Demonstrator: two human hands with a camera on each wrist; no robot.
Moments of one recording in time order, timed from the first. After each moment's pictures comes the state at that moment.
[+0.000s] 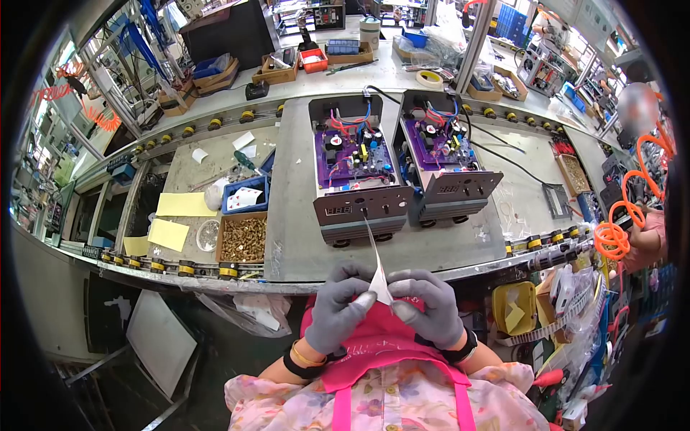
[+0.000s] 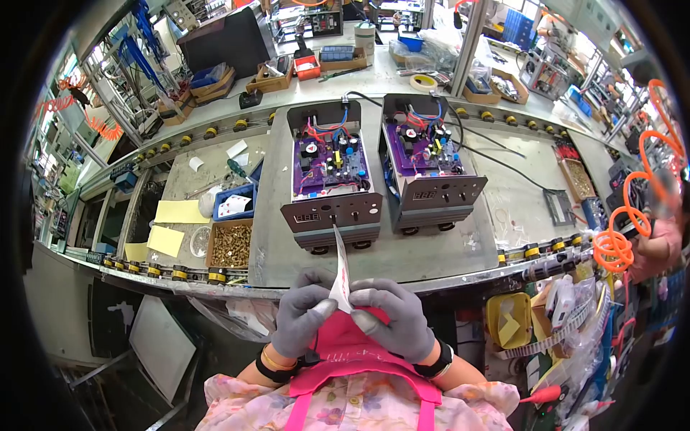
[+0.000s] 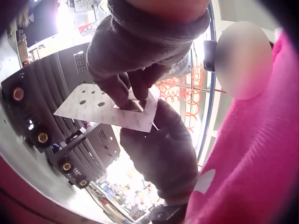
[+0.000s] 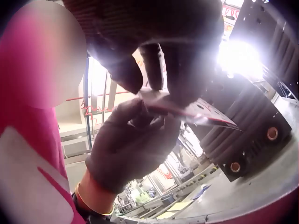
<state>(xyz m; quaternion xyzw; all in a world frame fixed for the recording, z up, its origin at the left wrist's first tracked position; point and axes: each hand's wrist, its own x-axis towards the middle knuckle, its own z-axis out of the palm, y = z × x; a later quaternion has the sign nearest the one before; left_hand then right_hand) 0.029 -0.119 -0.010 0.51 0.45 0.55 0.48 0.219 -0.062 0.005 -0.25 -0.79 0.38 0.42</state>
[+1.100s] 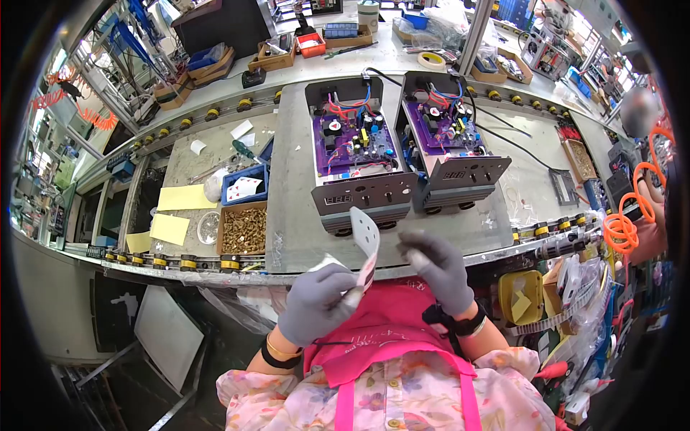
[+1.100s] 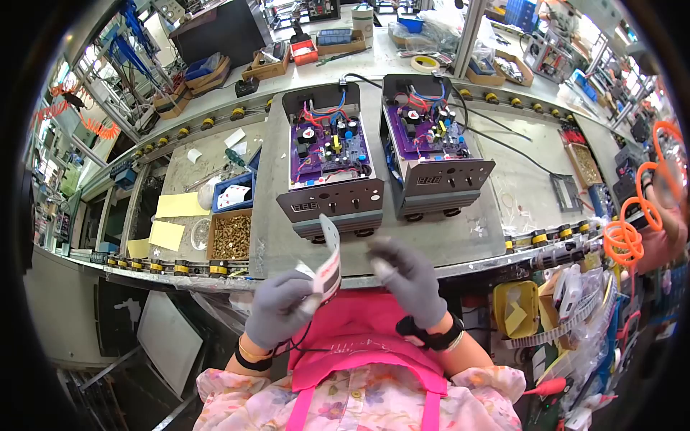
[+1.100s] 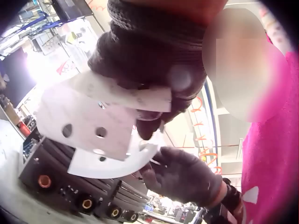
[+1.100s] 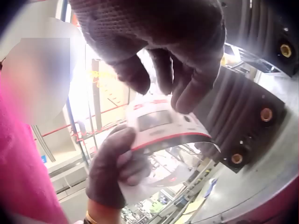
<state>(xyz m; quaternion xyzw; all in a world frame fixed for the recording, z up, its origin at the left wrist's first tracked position) 0.001 -0.114 0.005 0.70 0.48 0.48 0.24 0.219 -0.033 -0.026 -0.32 -0.60 0.60 0.42</state>
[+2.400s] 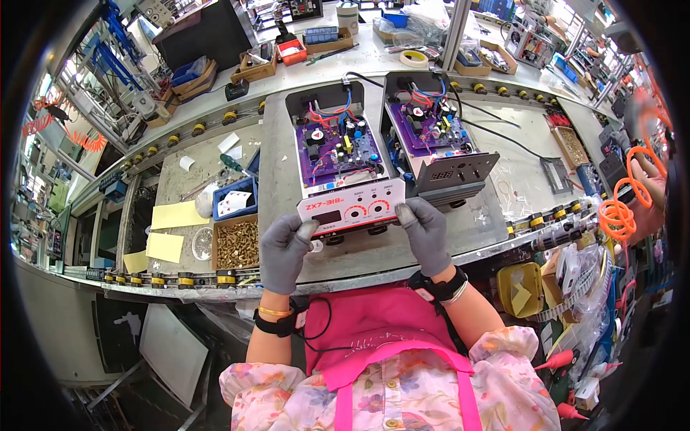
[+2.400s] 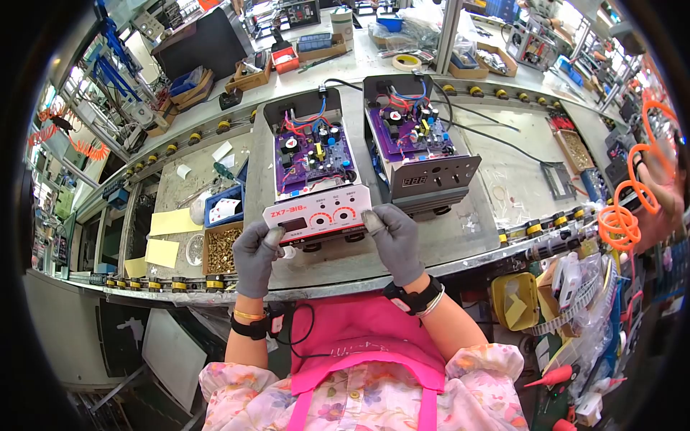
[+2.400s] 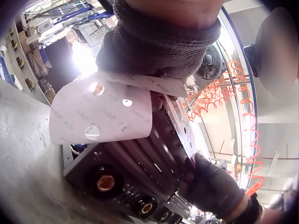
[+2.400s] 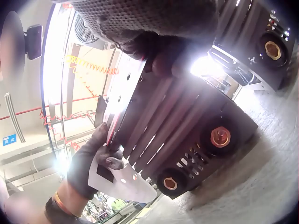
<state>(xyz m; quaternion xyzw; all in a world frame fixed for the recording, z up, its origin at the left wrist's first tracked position) -0.039 -0.044 -0.030 0.45 0.55 0.60 0.37 0.193 0.035 -0.062 -0.37 -0.62 0.45 0.54</state>
